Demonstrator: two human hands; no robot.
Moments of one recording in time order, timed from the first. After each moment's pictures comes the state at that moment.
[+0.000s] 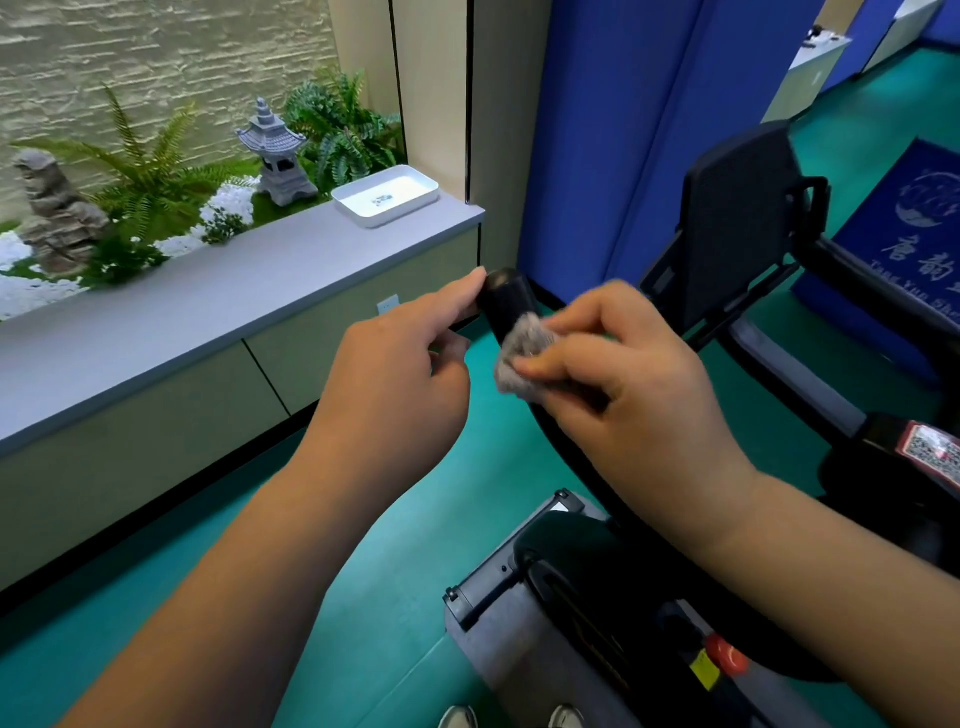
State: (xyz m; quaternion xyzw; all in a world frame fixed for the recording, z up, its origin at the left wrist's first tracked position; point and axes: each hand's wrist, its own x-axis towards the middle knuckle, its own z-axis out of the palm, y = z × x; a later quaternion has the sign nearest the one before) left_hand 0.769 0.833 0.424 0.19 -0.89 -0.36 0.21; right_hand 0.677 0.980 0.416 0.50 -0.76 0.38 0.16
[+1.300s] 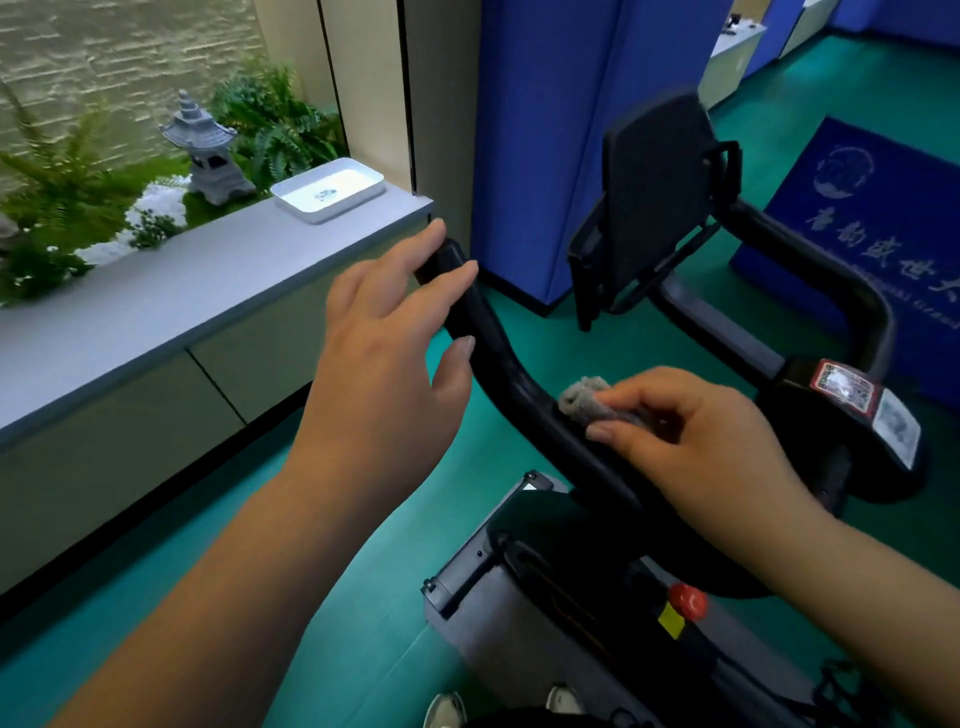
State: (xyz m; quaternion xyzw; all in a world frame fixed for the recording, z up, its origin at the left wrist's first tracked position) left_hand 0.767 0.856 0.407 0.09 -0.92 -0.21 0.30; right_hand 0.694 1.059 0.404 0.29 -0.86 0.42 -0.03
